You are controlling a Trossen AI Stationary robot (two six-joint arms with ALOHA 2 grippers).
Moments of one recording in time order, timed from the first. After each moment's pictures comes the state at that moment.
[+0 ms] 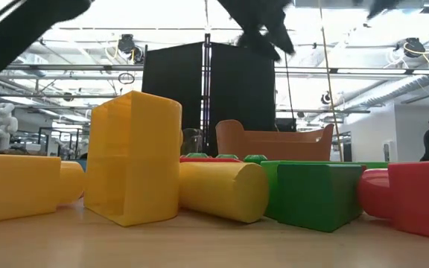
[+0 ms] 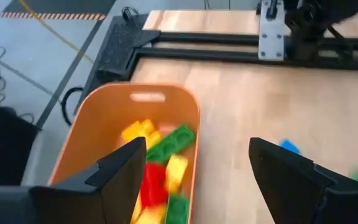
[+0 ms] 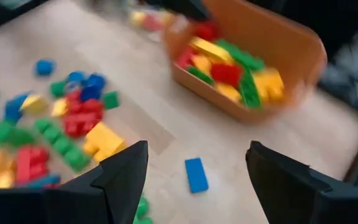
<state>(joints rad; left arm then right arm) 0.19 2.19 2.36 -0.82 -0.12 0.11 0.55 1.26 1.40 -1.57 0.76 1.44</state>
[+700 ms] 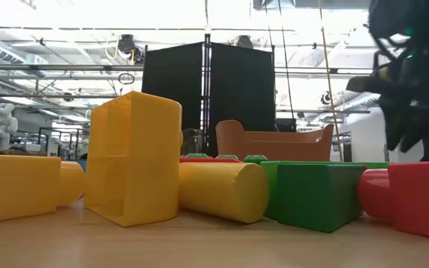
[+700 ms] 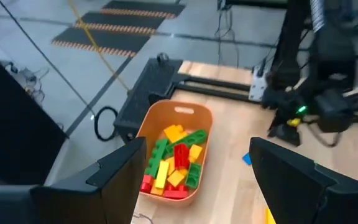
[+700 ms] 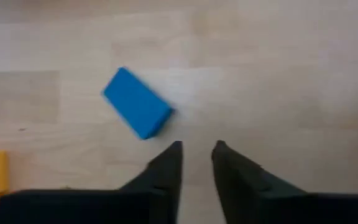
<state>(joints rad) 0.18 1.65 2.36 -1.18 -0.18 0.01 0.31 1.21 0.66 -0.93 0.35 1.91</state>
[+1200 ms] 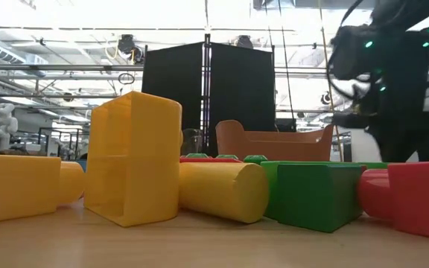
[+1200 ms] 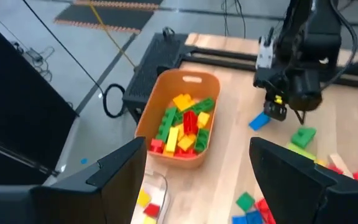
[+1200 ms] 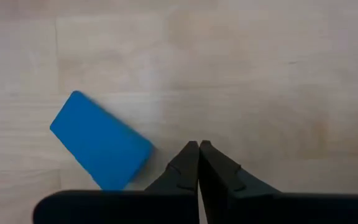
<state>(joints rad) 0.18 1.58 2.36 -1.36 -0.20 0.01 0.12 1.40 0.65 -0.84 0.26 1.77</state>
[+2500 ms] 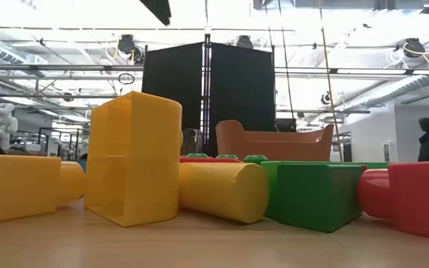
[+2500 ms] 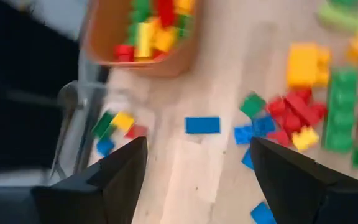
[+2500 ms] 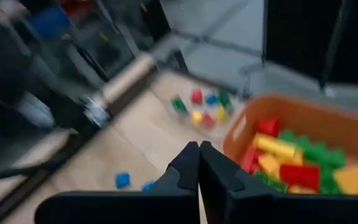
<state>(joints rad) -0.08 1.57 1.76 -1.29 -0.42 -0.12 0.12 1.28 1.59 -0.90 0.63 0.79</state>
